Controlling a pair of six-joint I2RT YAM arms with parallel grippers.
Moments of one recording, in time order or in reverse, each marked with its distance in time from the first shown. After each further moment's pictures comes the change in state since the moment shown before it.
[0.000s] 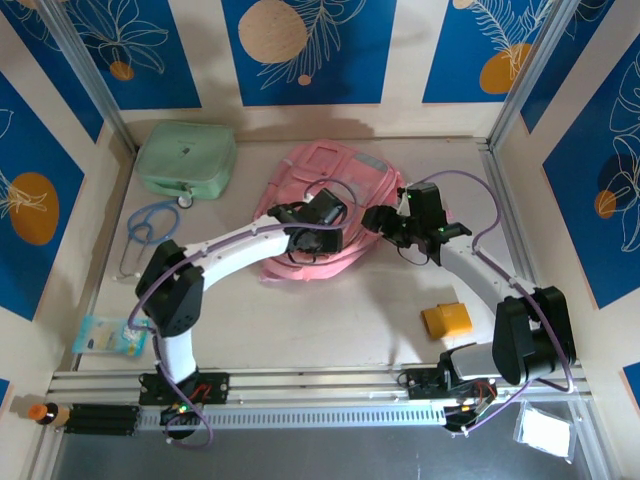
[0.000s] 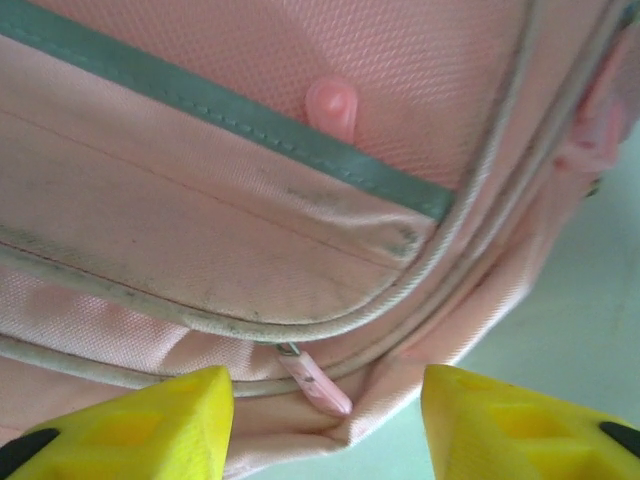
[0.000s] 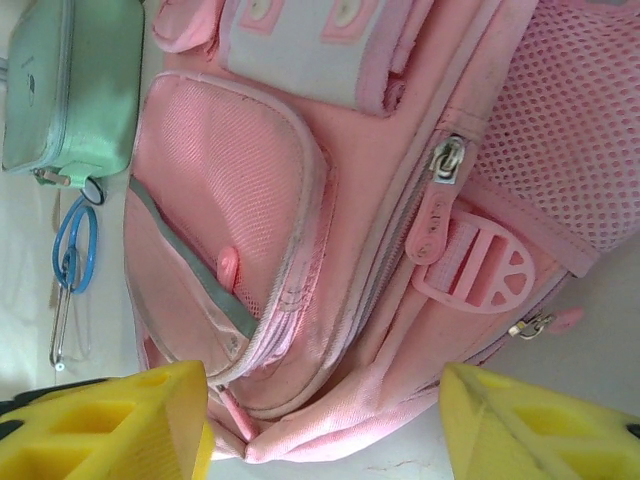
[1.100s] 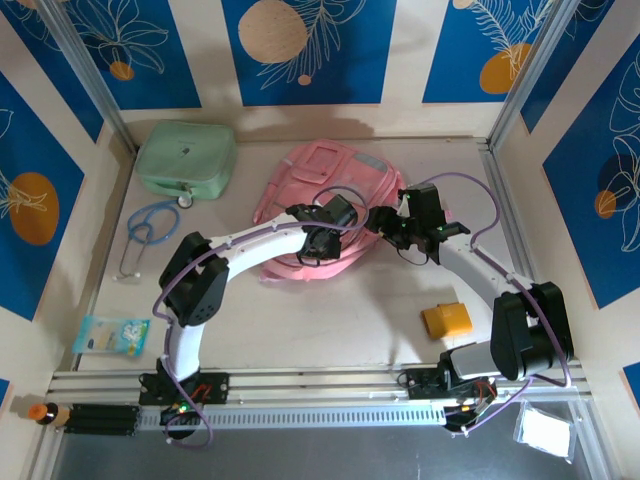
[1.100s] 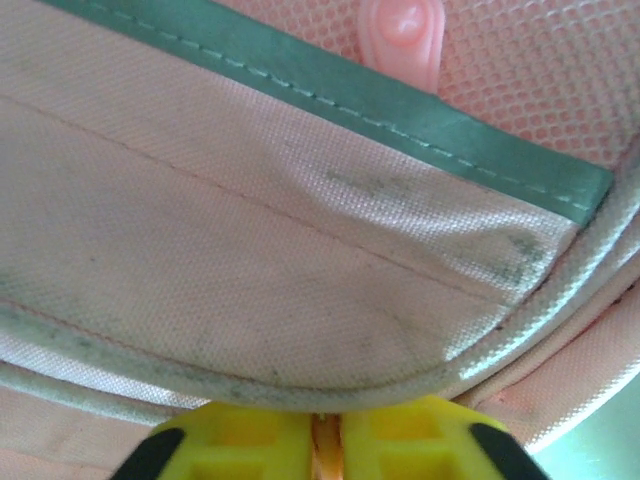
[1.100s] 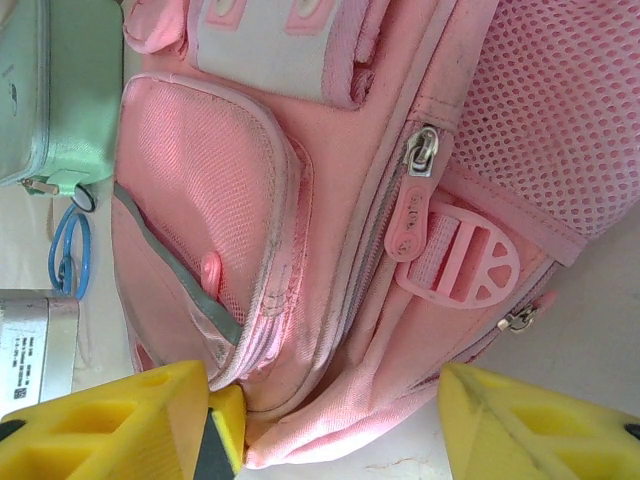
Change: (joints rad) left arm -0.021 0.127 0.087 -0.111 -0.061 0.022; right arm -0.004 0.021 0.000 -0.004 0.000 0.035
